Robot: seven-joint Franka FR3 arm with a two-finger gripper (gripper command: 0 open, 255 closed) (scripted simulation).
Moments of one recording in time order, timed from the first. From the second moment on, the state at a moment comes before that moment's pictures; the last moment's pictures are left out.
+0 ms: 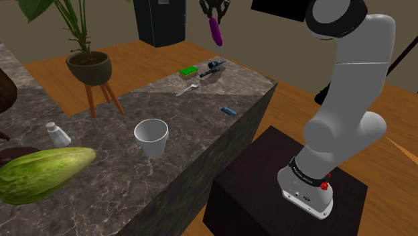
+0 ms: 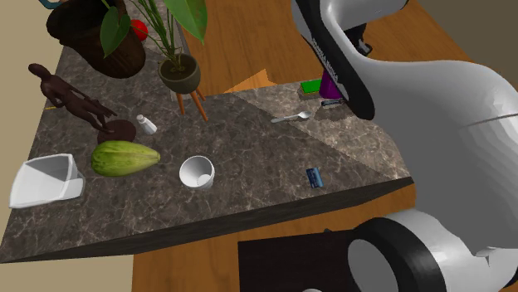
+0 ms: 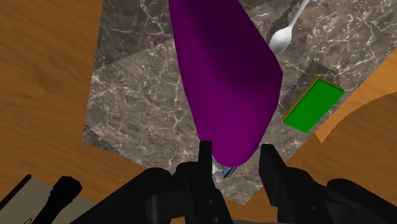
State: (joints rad) arm -0.49 0.45 0.63 -1.09 -0.58 1.52 1.11
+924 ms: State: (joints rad) arm -0.57 0.49 0.60 -1.15 -0.59 1.65 1.07
